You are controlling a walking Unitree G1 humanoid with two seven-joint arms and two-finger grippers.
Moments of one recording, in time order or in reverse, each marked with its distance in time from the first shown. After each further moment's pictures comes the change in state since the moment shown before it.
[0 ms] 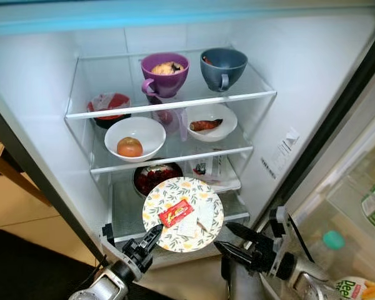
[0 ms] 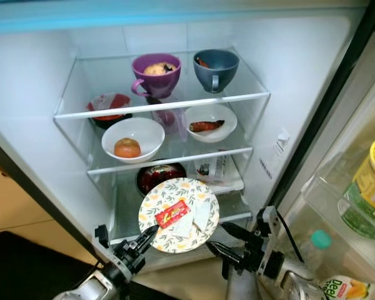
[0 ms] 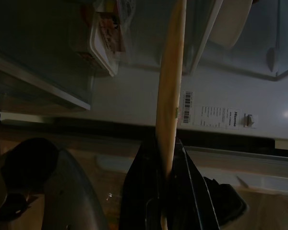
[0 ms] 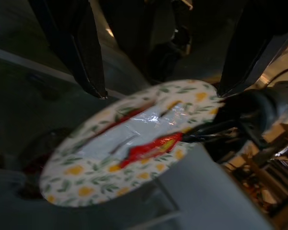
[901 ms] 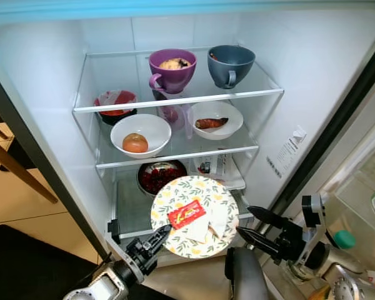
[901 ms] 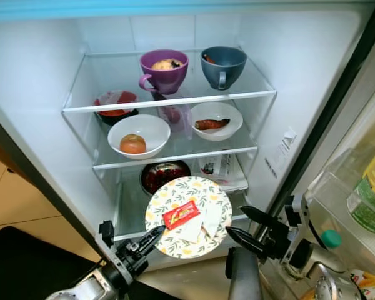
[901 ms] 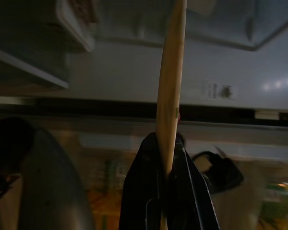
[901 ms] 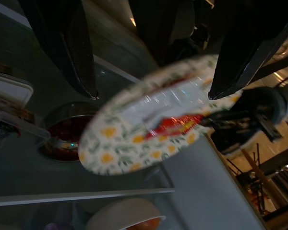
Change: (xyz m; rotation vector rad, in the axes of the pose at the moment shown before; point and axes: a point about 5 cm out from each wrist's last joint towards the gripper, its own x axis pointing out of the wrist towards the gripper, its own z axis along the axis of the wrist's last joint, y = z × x) left arm 0.001 -0.030 -0.008 -0.003 0.124 -0.083; right arm -0.028 -0.006 0.051 -0.149 -0.049 -0.090
